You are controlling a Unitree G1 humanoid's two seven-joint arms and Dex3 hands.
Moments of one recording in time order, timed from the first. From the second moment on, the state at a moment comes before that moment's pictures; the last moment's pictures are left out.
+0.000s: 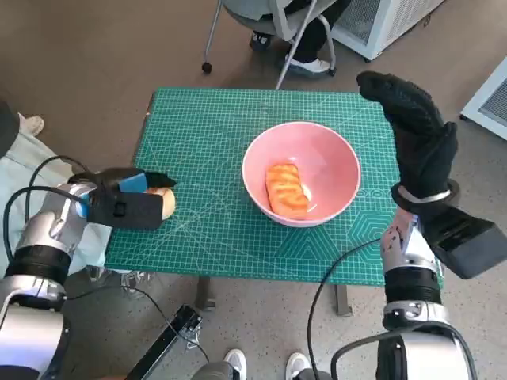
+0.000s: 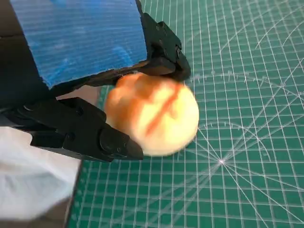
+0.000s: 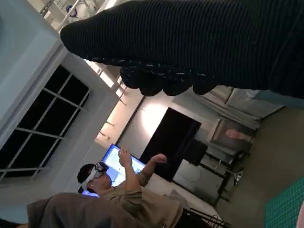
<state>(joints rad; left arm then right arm) -0.86 0.70 -0.41 1.04 0.58 -0.41 -0.48 -0.84 -0.15 -0.24 0.89 0.35 -1.01 0.63</state>
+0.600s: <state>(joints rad) -0.92 0.74 -0.21 0.88 0.34 -0.58 -0.55 -0.84 -0.15 -0.24 0.89 0.35 -1.01 0.63</state>
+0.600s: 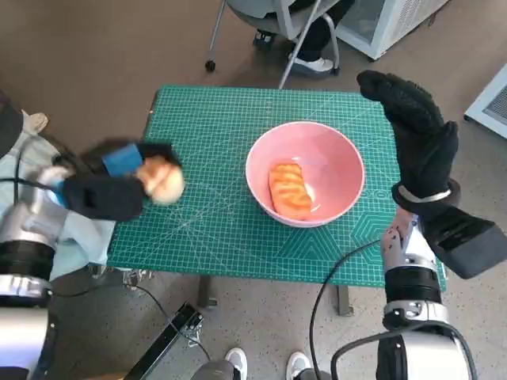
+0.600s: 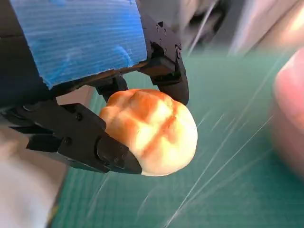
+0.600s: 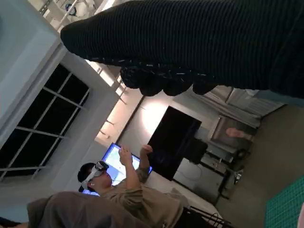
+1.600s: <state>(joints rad) -1.18 0.34 -0.35 1.00 0.44 -0.68 -0.39 -0.84 -0.15 -0.23 0.89 0.35 -1.01 0.62</state>
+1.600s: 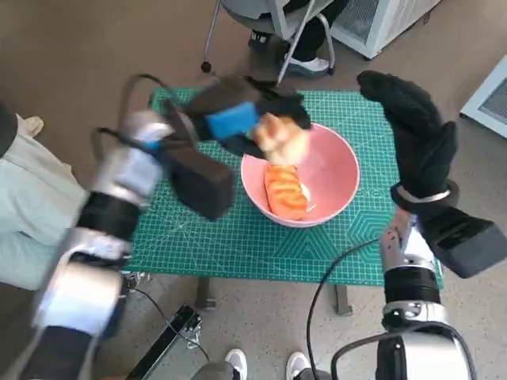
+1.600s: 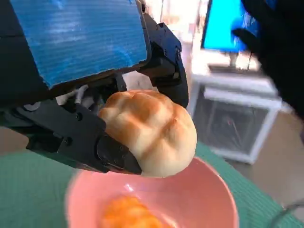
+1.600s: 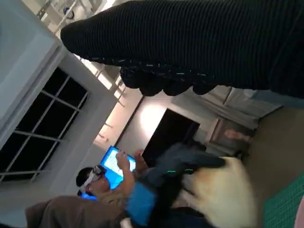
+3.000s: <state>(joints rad) -0.97 0.20 0.05 0.83 -0.14 -0.64 -0.43 -0.82 -0.17 -0.23 0.81 0.31 -1.01 0.54</state>
